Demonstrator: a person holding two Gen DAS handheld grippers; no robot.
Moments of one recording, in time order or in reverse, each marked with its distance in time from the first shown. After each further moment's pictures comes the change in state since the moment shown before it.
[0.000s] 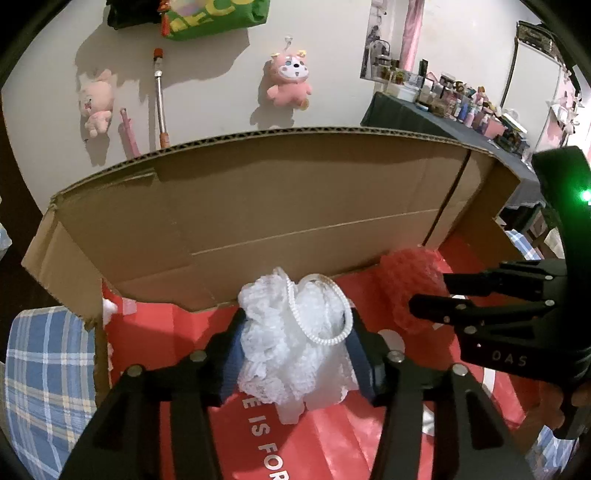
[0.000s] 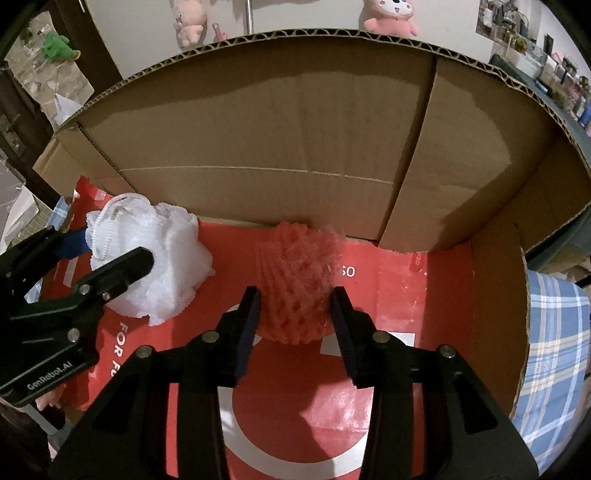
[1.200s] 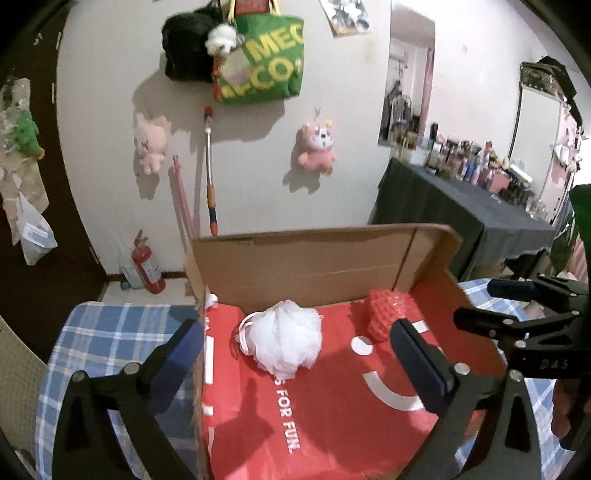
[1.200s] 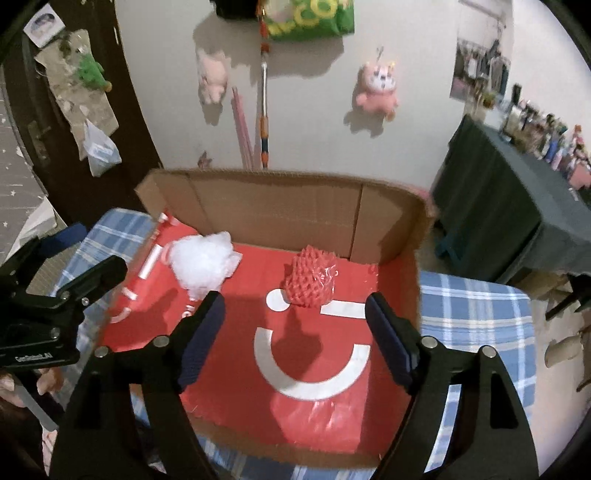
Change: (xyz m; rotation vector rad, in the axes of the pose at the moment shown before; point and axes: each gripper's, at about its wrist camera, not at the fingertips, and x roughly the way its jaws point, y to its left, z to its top) left arm -0.141 -0.007 -0.023 -0.078 -0.228 0.094; right arm -0.167 0.034 -0.062 -0.039 -0.266 -0.044
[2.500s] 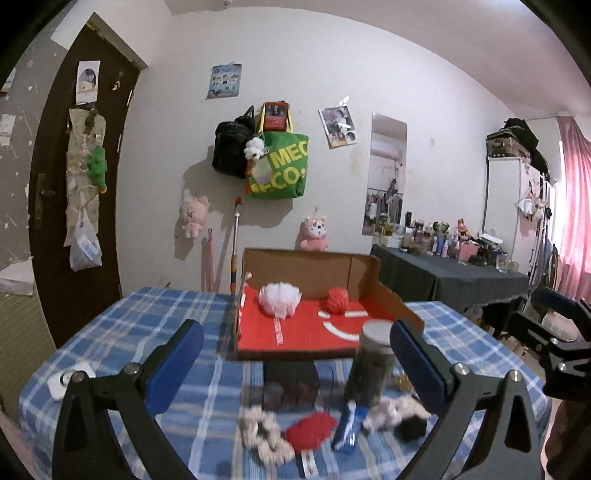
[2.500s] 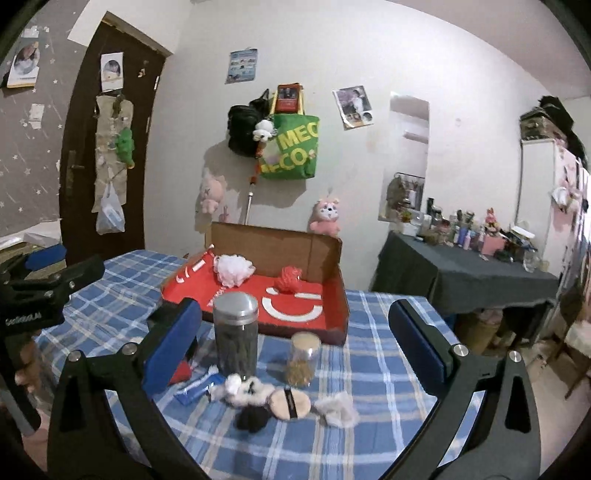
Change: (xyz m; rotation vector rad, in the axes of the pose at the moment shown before) left arm -0.254 -0.026 -0.232 -0.061 -0.450 0.019; right arm -0.219 0.096 -0.303 -0.065 -0.593 -0.224
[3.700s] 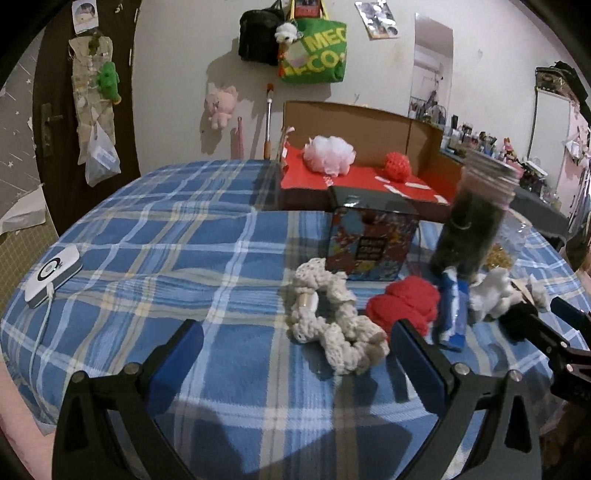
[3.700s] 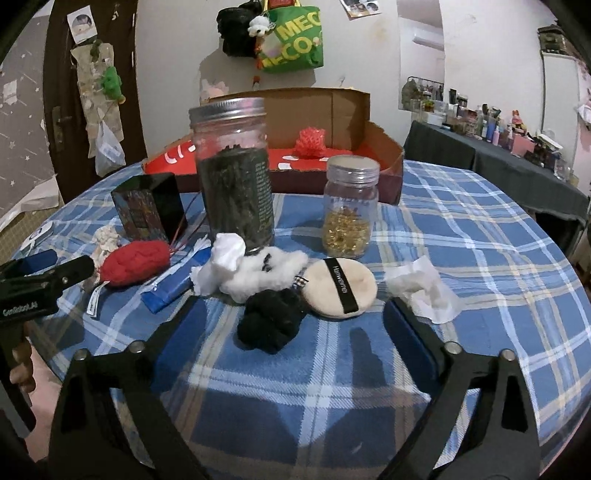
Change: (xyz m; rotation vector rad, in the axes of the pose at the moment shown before) left arm 0.079 0.045 -0.113 -0.014 0.407 0.137; right arm 0.106 0.016 -0.121 0.100 0.363 0.094
